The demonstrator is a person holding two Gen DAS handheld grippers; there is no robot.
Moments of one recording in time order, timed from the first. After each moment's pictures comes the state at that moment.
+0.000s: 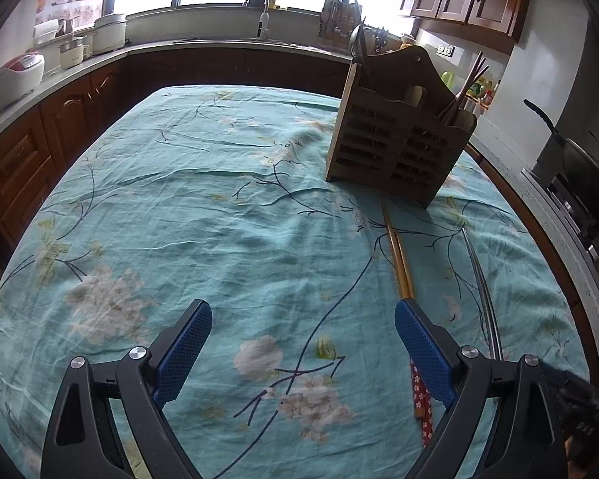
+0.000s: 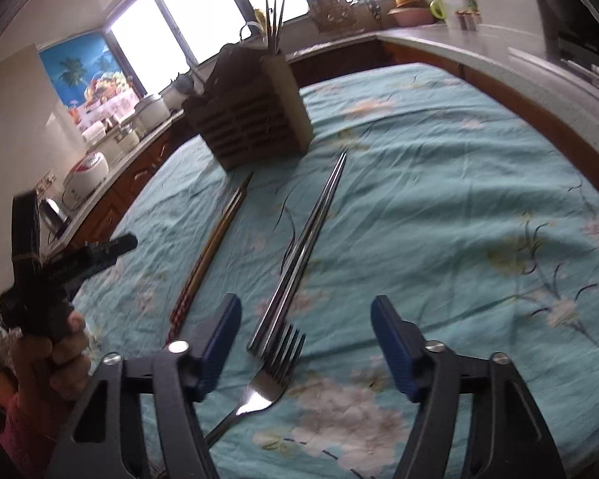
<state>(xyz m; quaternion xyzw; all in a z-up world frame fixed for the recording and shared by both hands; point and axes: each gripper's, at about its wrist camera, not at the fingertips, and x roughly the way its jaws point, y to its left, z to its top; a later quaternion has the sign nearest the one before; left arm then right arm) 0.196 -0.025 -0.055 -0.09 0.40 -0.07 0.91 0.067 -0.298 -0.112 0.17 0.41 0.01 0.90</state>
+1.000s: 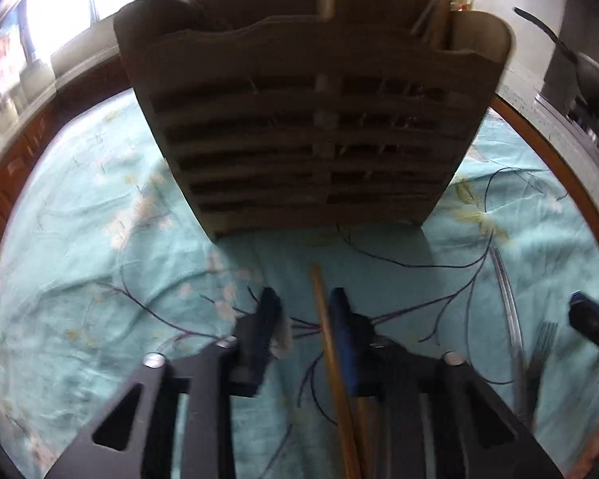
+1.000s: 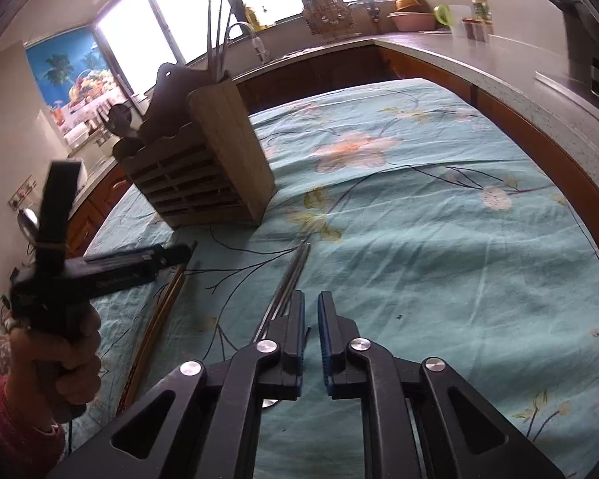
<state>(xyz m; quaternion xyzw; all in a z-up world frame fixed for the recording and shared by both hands) 0.364 -0.142 -0.102 0.06 0.46 -0.11 0.88 0.166 -0.351 -0.109 0.16 0.40 0.00 0.90</state>
